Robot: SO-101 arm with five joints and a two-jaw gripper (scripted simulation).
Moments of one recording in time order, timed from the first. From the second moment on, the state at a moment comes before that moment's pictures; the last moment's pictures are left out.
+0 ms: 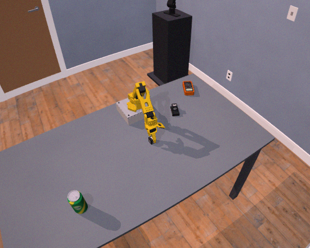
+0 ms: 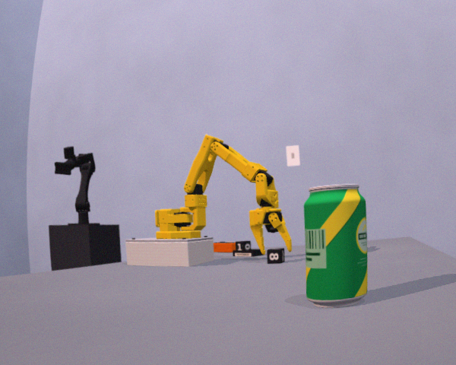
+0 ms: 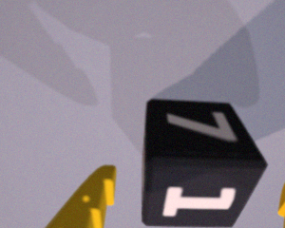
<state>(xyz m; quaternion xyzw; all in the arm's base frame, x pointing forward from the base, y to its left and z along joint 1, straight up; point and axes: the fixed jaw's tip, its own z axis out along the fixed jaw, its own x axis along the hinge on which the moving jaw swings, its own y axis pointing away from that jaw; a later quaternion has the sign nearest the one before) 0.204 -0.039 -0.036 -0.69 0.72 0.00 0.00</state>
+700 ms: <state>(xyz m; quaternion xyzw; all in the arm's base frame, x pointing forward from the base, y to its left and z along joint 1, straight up) 0.204 -0.039 -0.042 -0.69 0.72 -0.01 0.00</state>
